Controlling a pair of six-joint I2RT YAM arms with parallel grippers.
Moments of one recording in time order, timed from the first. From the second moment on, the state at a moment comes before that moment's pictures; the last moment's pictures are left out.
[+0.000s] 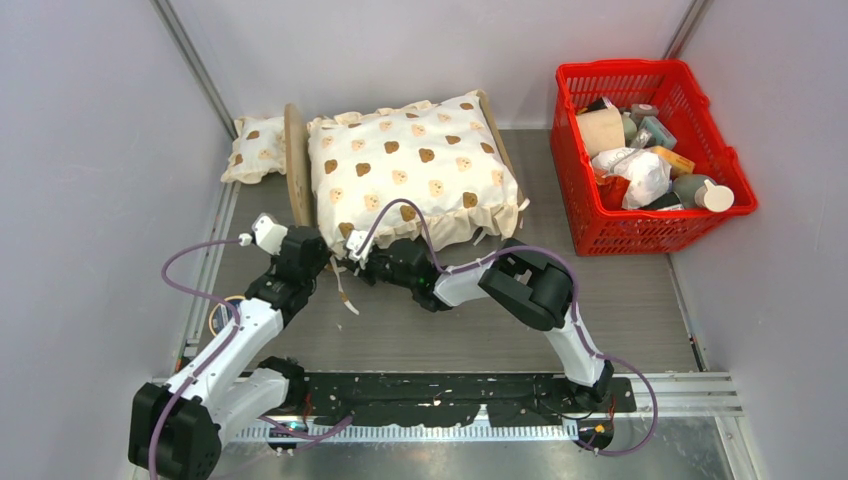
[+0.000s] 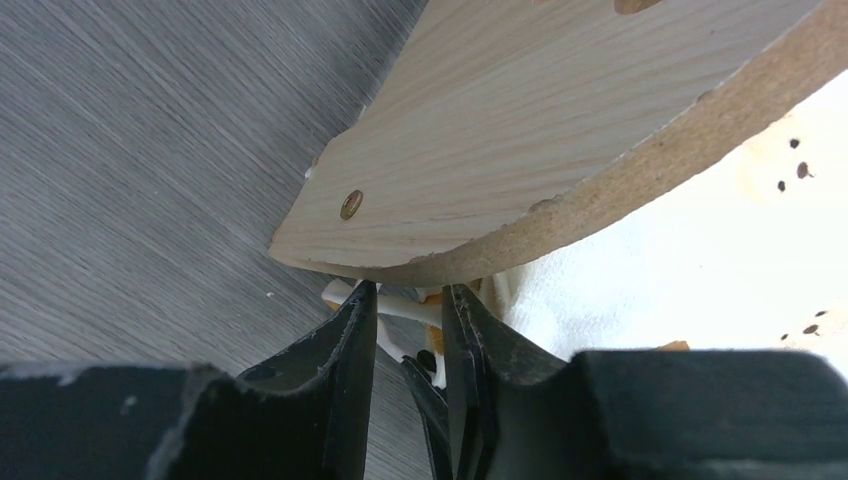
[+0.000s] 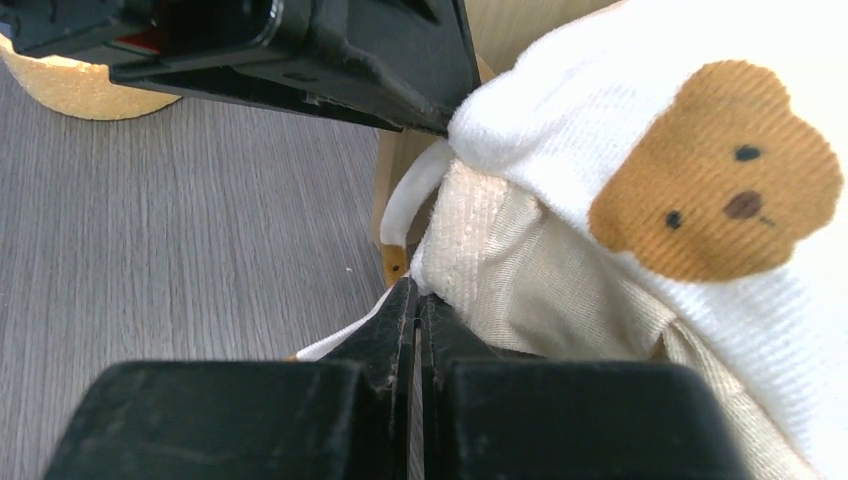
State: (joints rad) left arm -0.34 0.94 0.57 -0.26 -0.52 -1.04; right arm 1.02 2.15 1.15 0.91 -0.18 -0.20
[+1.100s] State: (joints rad) left arm -0.32 0.93 0.57 -0.16 -0.49 -1.03; right arm 0.96 2.15 1.15 0.96 -0.32 -0.08
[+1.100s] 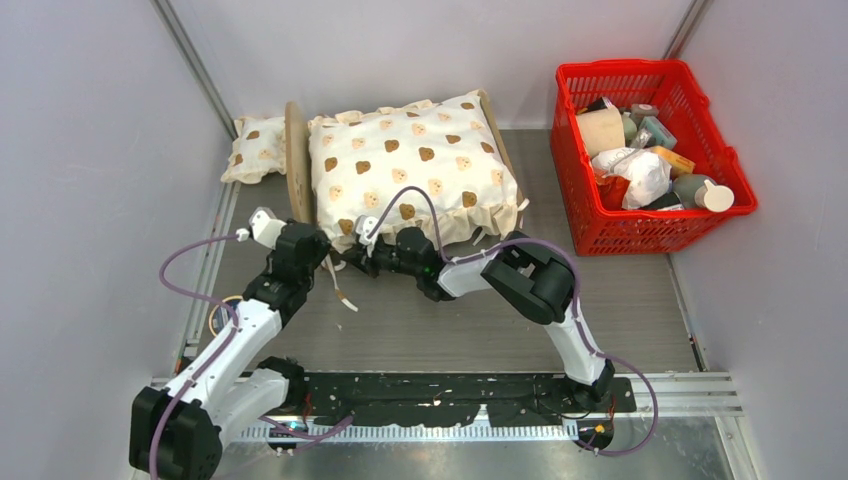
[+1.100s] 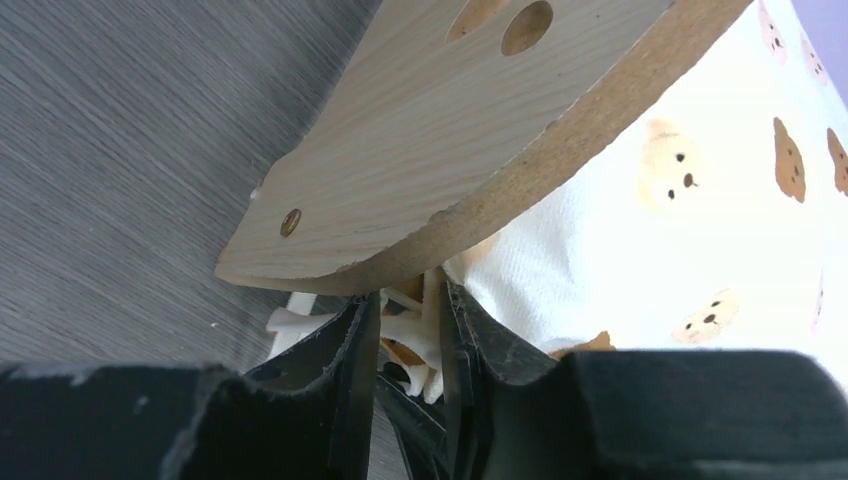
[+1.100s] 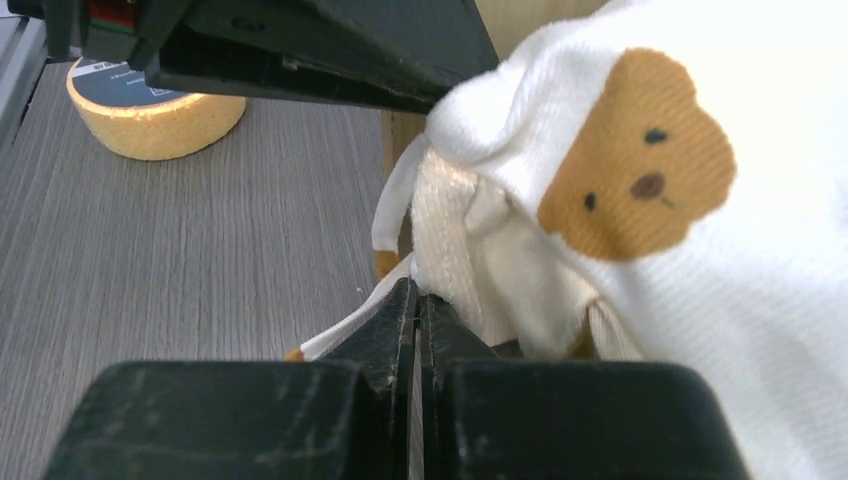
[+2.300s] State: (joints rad) left arm -0.34 0.93 0.58 -0.23 -0.39 -0.50; right arm 0.96 2.18 1.20 0.94 -0.38 0.00
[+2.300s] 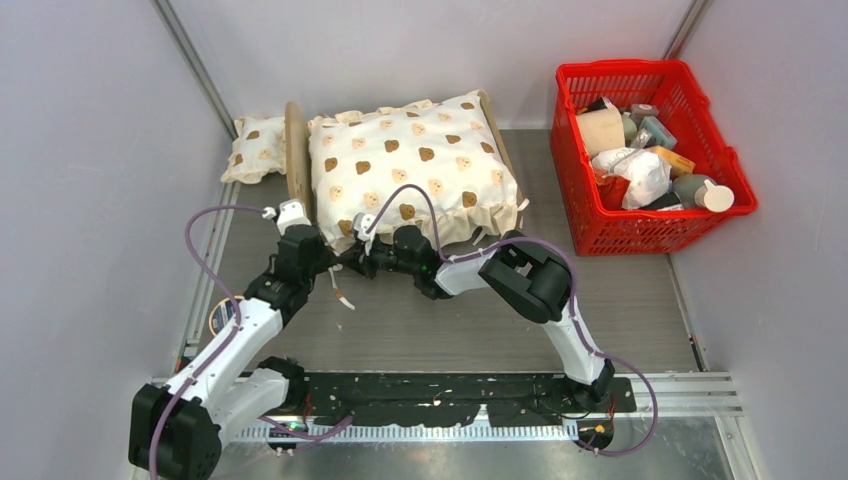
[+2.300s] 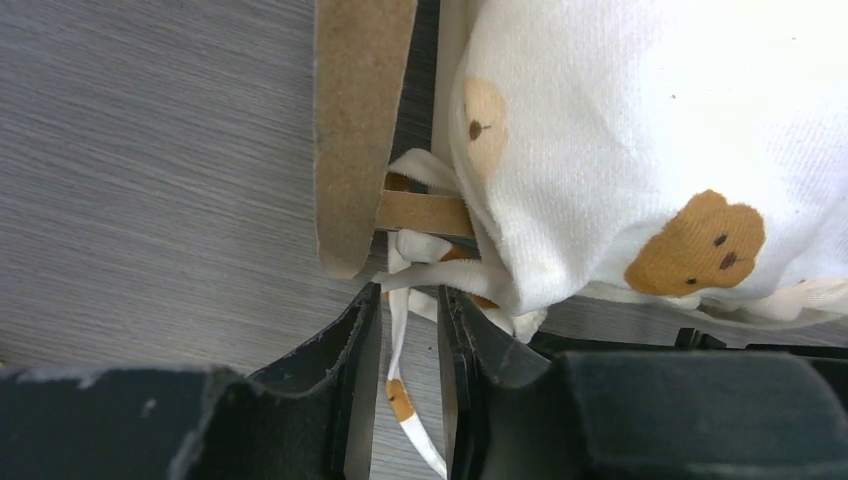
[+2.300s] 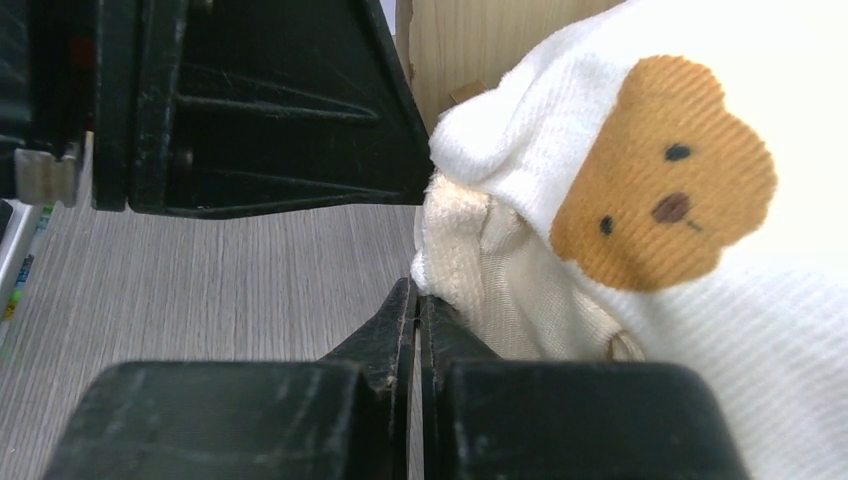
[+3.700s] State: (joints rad) left arm -0.35 0.75 0.44 -0.14 -0.19 -0.42; right arm 0.93 2.18 1.30 0.83 -0.45 0.00
